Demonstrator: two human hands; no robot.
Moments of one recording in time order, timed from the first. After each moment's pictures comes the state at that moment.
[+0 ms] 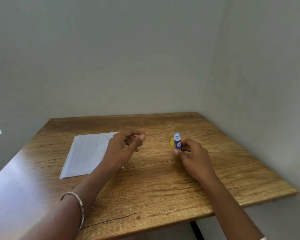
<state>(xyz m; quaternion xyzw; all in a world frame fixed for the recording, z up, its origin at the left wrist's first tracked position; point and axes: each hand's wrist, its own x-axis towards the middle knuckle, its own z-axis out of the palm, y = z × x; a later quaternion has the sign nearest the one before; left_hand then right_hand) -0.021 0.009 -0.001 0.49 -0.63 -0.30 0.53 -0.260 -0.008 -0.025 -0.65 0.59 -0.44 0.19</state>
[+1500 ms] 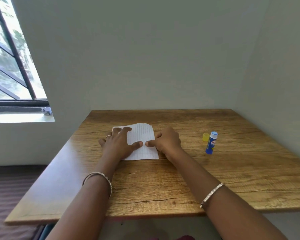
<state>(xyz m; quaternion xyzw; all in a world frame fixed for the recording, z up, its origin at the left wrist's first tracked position) 0.073 0.020 -0.010 0.81 -0.57 -0.05 0.16 -0.084 -0.031 -0.010 -0.66 0.62 -0.30 0.29</state>
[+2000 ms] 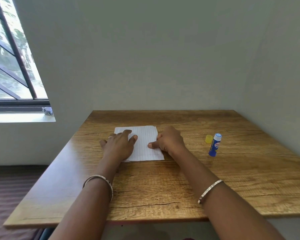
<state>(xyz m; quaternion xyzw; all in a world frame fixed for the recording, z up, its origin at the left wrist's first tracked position) 0.075 0.017 -0.011 0.81 -0.56 -0.06 0.15 -0.080 -0.042 -0.001 -0.67 0.65 -0.24 0.28</state>
